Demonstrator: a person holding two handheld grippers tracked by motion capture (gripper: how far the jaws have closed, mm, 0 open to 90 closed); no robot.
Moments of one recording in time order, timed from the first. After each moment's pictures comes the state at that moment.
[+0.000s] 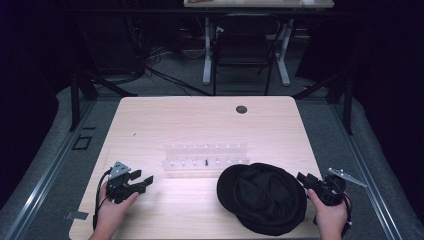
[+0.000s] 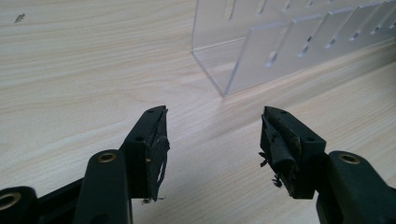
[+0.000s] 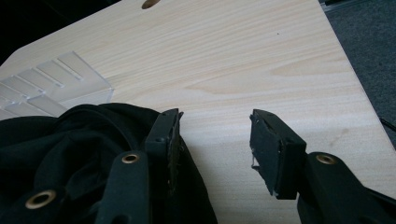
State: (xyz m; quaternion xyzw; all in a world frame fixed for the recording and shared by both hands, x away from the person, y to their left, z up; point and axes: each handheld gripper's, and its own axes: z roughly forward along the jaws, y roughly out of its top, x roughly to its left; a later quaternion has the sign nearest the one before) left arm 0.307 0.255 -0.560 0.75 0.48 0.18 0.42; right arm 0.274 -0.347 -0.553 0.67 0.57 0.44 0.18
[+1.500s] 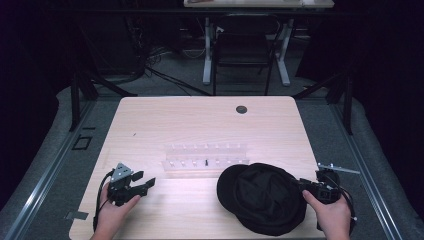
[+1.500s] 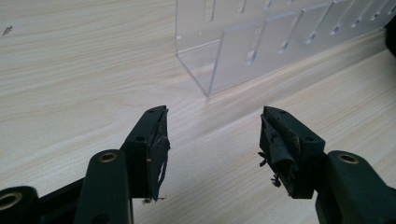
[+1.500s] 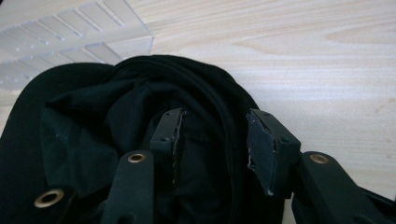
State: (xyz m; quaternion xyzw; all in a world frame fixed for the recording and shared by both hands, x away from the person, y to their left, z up) left arm 0.299 0.248 -0.556 0.76 0.46 0.18 0.42; right arm 0.266 -0.316 -0.503 0.66 0.65 0.36 0.10
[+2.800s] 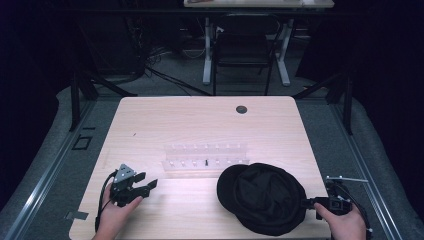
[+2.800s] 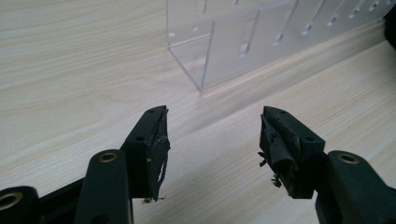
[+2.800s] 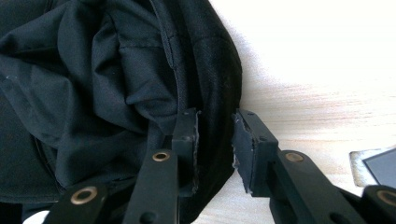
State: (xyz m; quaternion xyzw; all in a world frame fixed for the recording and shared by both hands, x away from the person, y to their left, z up) left arm 0.299 0.242 -0.559 0.77 0.45 0.17 0.41; right arm 0.246 -0.346 -0.522 0.74 0.62 0.27 -0.04
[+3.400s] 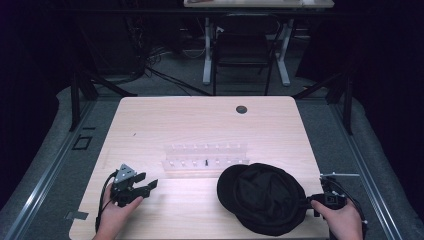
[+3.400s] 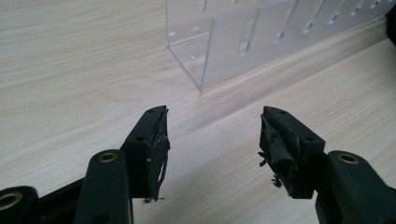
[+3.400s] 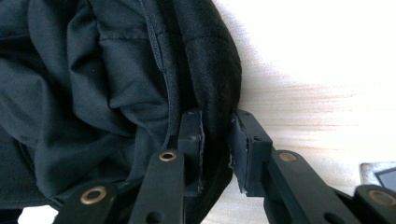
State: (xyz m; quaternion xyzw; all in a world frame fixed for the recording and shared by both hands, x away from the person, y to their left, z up) left arm 0.299 0.242 -0.560 0.77 0.45 0.18 0.41; right arm 0.264 -0.345 -0.534 0.74 0.63 0.24 -0.07
